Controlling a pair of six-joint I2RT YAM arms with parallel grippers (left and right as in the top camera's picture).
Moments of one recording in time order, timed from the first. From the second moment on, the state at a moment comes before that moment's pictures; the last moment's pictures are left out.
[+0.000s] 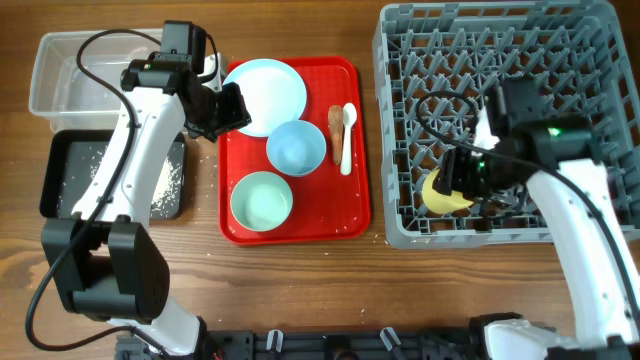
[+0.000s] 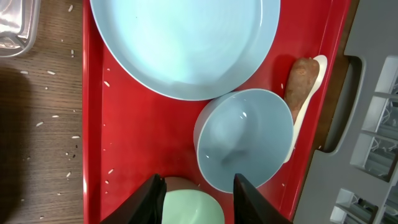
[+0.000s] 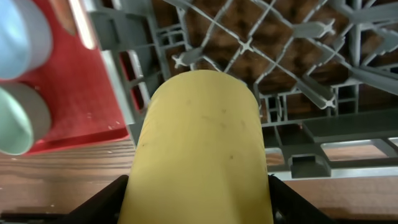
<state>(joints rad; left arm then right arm) -0.10 1.79 1.53 -1.01 0.27 -0.34 0.13 1.40 1.30 -1.35 -0.16 0.34</state>
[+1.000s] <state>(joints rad) -0.10 1.79 1.53 -1.01 0.27 -0.34 0.24 1.68 1.31 -1.31 -0.13 0.39</state>
